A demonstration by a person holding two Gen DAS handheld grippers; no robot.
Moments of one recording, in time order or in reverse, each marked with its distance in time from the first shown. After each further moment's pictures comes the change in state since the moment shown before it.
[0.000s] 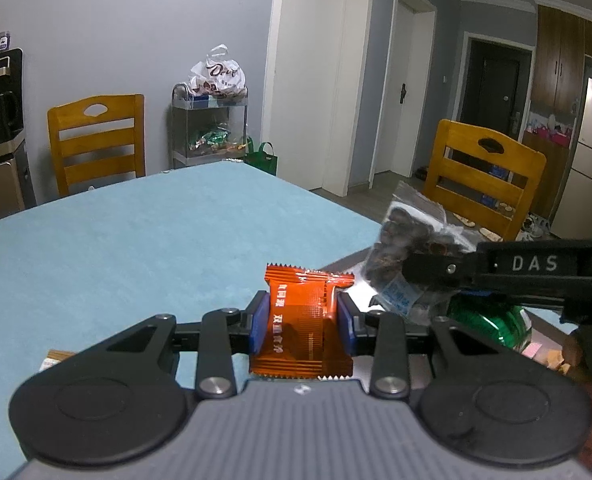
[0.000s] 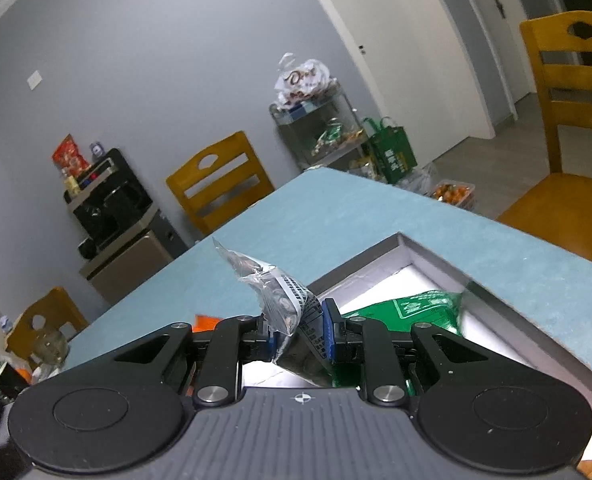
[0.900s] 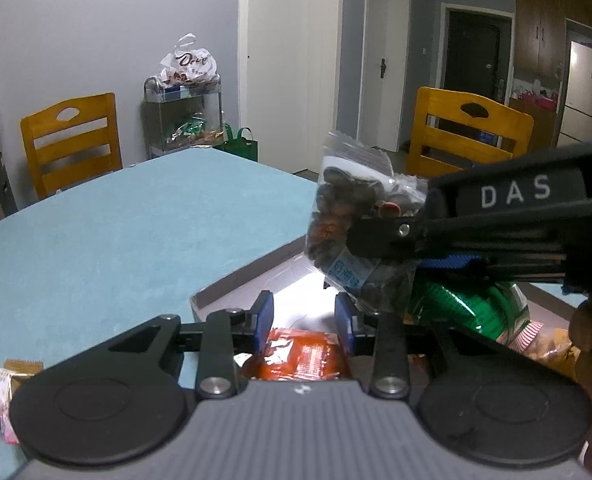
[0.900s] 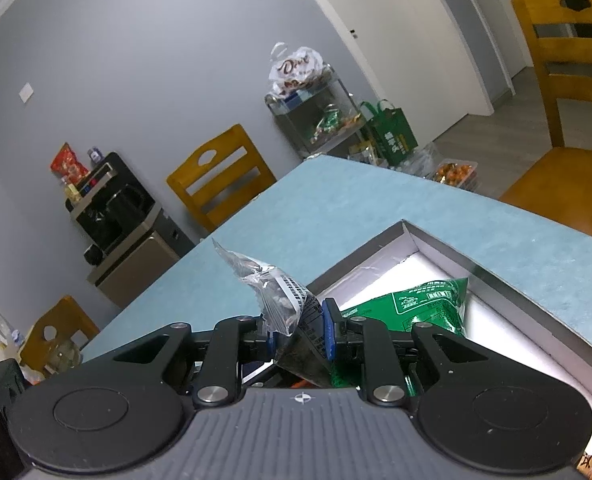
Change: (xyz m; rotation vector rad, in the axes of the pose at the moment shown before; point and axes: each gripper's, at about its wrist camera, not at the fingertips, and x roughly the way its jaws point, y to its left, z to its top) left arm 0.049 -0.045 -0.009 0.085 0.051 -0.020; right arm 0.007 -0.007 0.007 0.064 0.034 0.010
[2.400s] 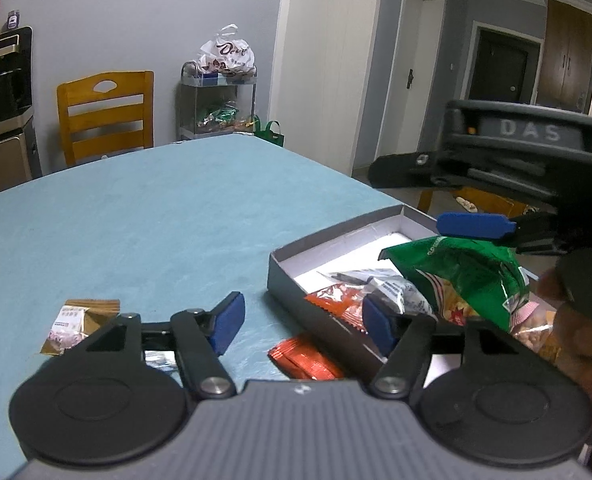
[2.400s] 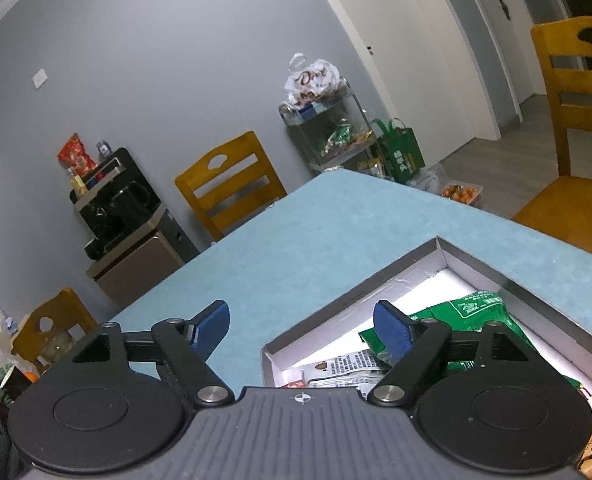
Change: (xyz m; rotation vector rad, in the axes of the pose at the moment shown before) left arm -0.072 0.053 -0.027 -0.116 0.000 0.024; right arm -0.006 0.036 -0.003 -0.072 -0.046 -0.012
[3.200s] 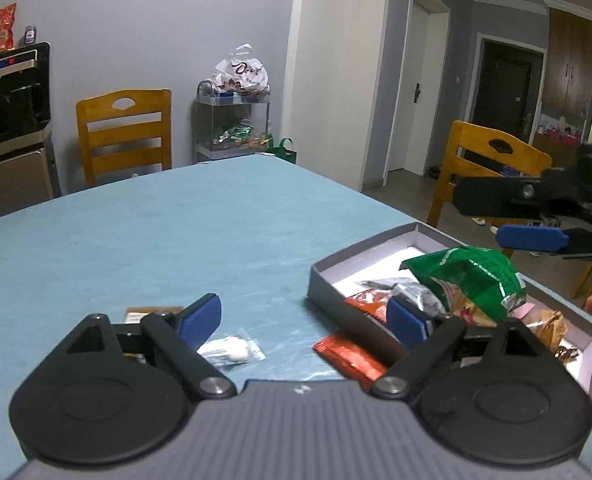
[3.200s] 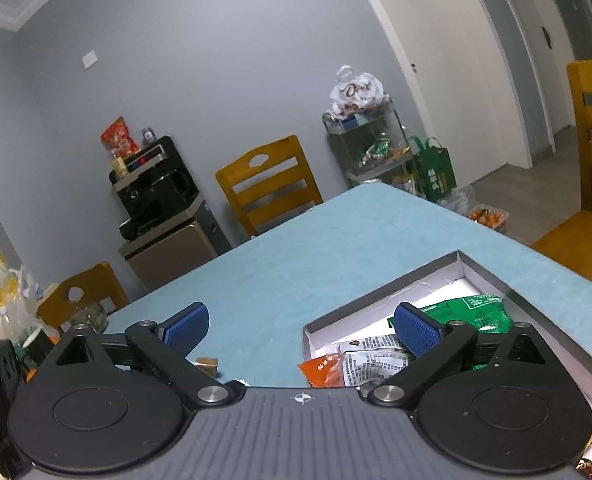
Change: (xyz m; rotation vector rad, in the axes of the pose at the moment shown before) left arm -0.056 0.024 0.003 0.008 -0.047 0.039; right arm -0.054 0.026 -0.007 -0.123 -0.013 0.080
